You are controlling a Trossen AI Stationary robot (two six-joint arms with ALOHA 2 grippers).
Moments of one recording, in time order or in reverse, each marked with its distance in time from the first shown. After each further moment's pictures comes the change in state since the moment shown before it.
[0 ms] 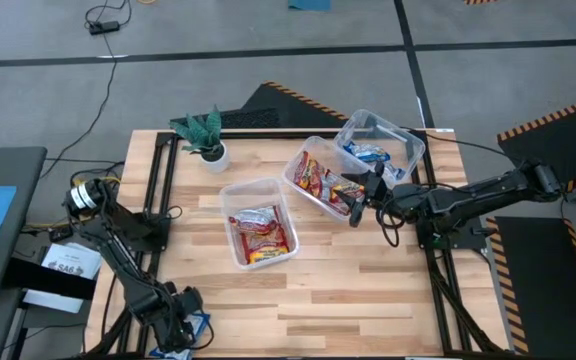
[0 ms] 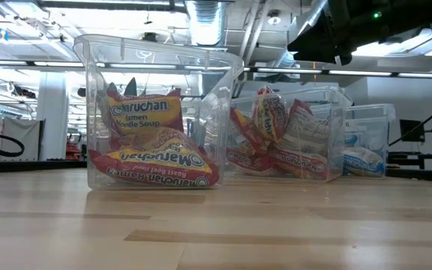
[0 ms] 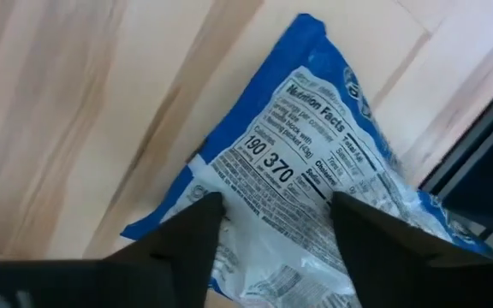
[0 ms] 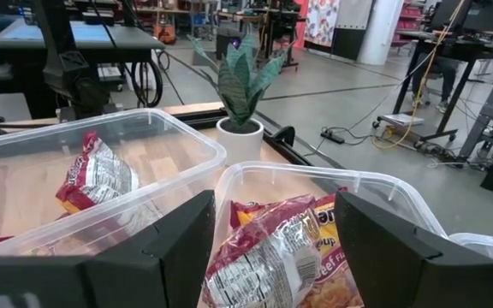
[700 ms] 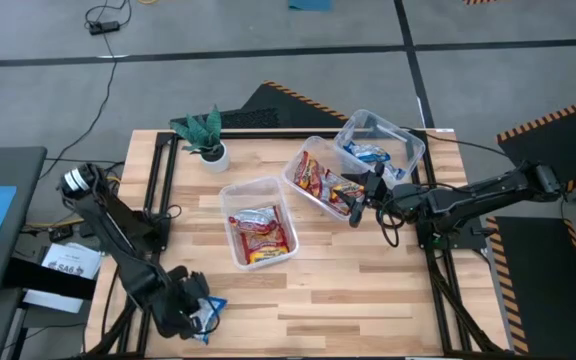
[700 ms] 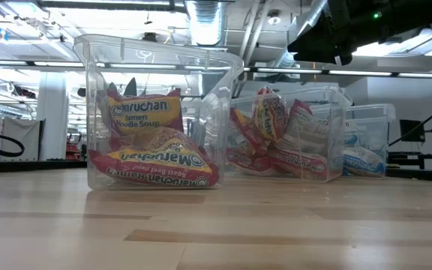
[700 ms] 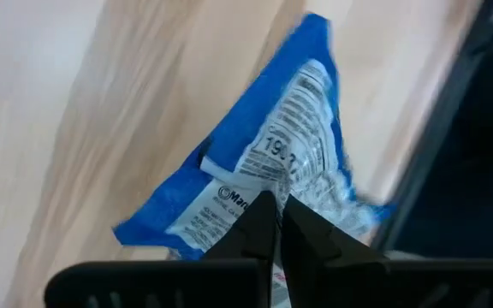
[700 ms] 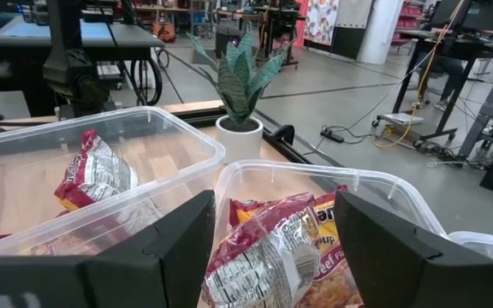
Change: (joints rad) left arm 0.082 -0.189 -0.008 0.006 -0.208 0.211; right arm 0.000 0.000 0.000 -0.005 0.000 0.000
